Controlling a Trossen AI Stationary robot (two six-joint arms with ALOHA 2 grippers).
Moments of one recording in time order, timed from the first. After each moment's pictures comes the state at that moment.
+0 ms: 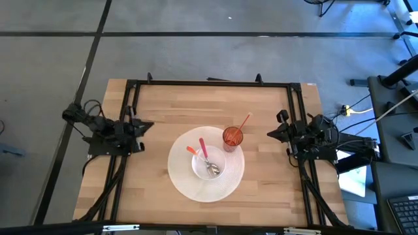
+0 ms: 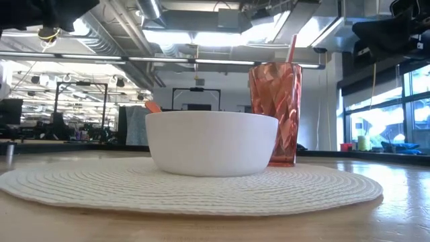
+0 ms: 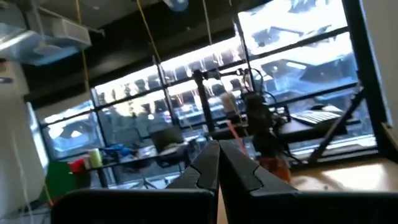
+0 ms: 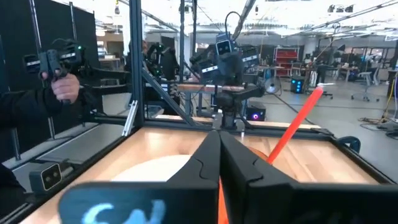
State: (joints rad) left arm -0.49 0.00 0.09 0.32 -0.67 0.51; right arm -0.16 0.01 0.07 0.09 -0.31 0.01
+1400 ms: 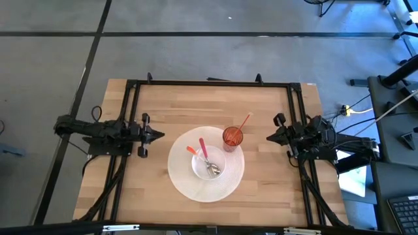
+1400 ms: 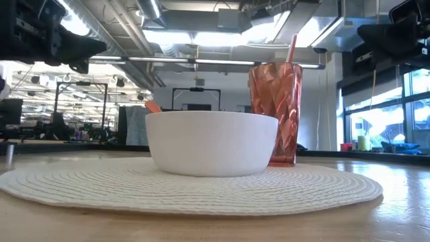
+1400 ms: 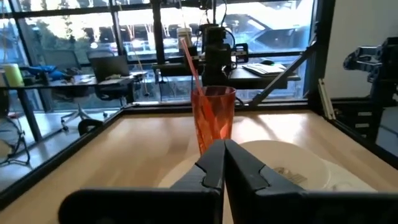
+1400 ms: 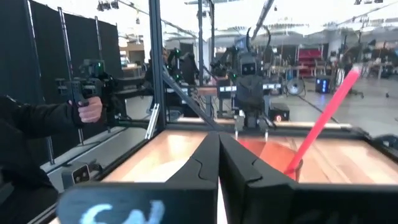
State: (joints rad) left arm -0.19 0.00 0.01 0.05 -0.25 0.04; right arm -0.16 0.00 0.01 0.18 -0.39 0.09
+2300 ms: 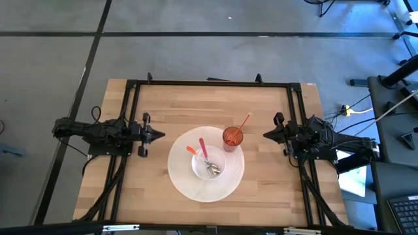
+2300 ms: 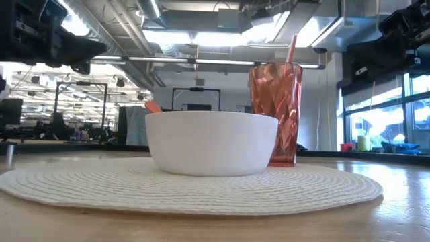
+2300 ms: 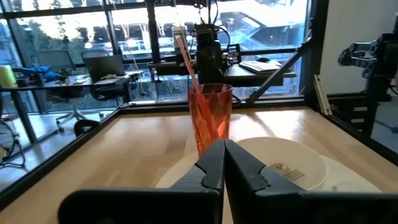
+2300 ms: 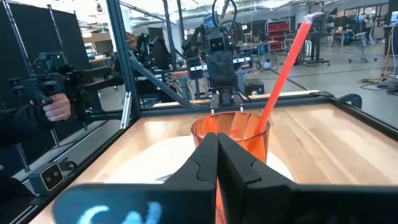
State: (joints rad) left arm -0.13 0.00 0.01 0.03 -0.18 0.05; right arm -0.16 0.00 0.01 0.07 -0.27 0.13
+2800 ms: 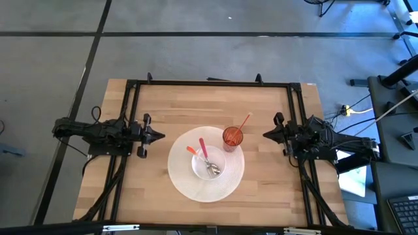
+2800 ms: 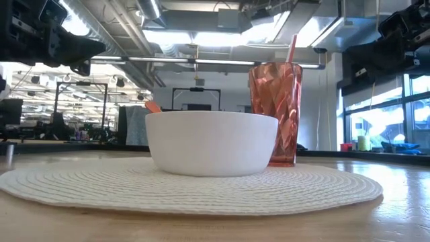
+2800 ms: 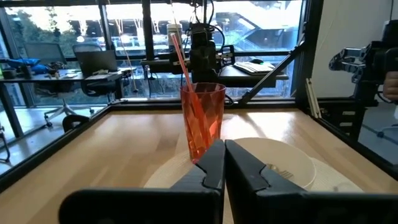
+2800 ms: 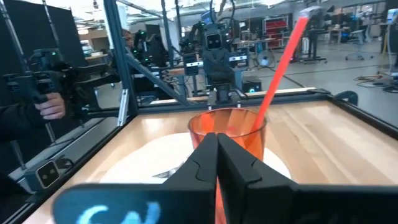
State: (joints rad) left arm -0.13 0.00 0.01 0.03 -0.15 0.00; right arm -0.16 0.00 0.01 0.06 -0.26 0.13
